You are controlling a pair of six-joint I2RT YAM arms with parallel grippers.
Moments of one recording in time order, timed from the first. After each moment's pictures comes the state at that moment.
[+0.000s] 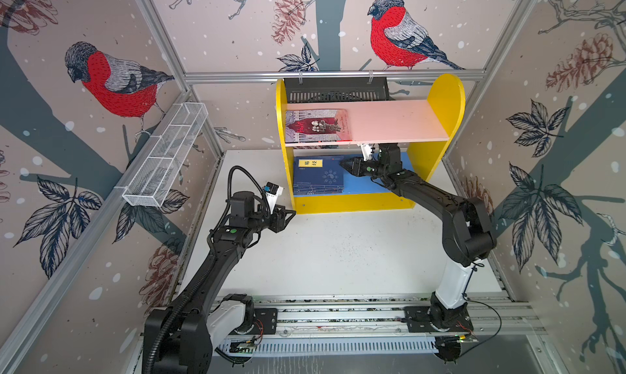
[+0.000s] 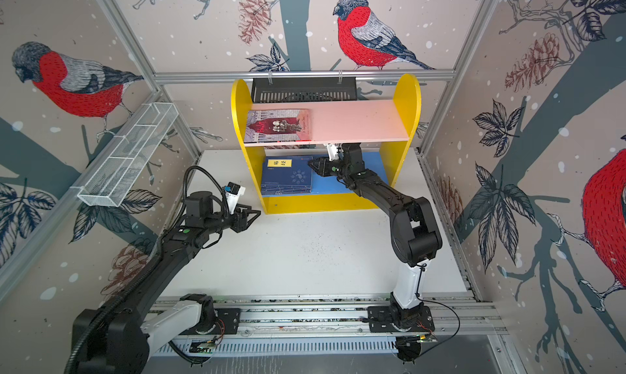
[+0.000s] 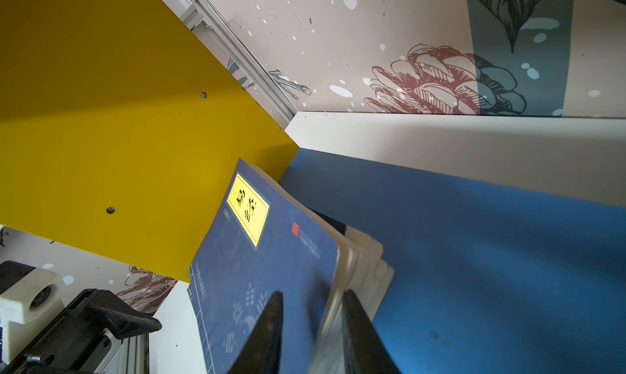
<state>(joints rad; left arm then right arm) -0.11 1.06 0.66 -0.22 0.63 0.05 0.39 1.87 1.39 0.15 -0.65 0.42</state>
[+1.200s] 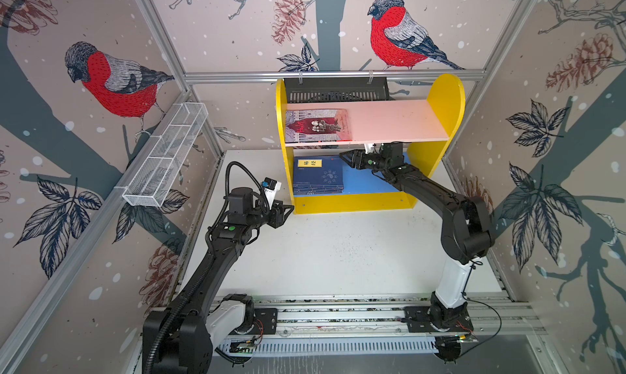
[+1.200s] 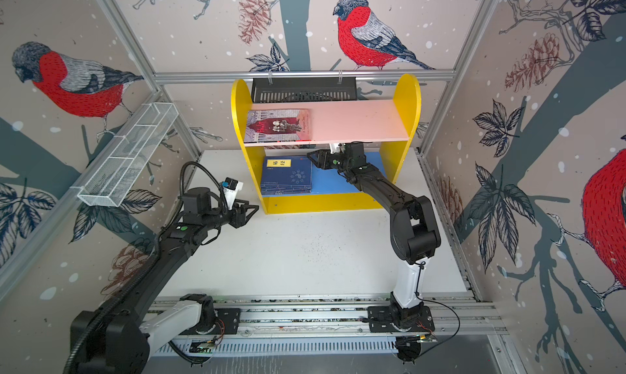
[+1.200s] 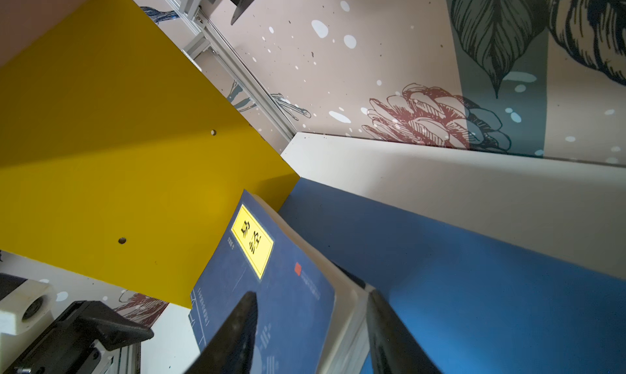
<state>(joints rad) -0.11 1.06 0.71 -0.23 0.59 0.05 0.38 1.91 1.50 0.13 -0.65 0.41</state>
